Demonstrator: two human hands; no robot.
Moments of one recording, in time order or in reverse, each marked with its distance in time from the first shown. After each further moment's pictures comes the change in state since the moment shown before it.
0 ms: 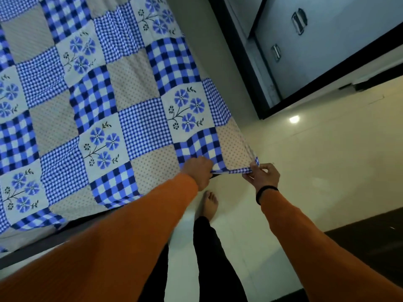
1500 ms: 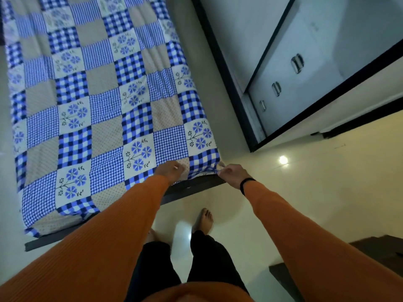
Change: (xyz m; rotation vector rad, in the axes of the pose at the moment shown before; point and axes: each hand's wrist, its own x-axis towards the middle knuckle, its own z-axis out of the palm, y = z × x) left_hand -0.179 -0.063 -0.076 -0.761 0.160 -0.468; right_hand -0.167 -0.092 0.027 -1.113 -0.532 -0.419
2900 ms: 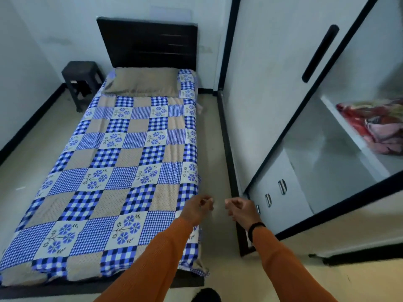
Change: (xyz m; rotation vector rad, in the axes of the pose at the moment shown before) left_hand -0.030 0.242 -0.098 -0.676 0.333 0.312; right_hand -0.020 -0.147 -0.240 0.268 0.130 -0.365
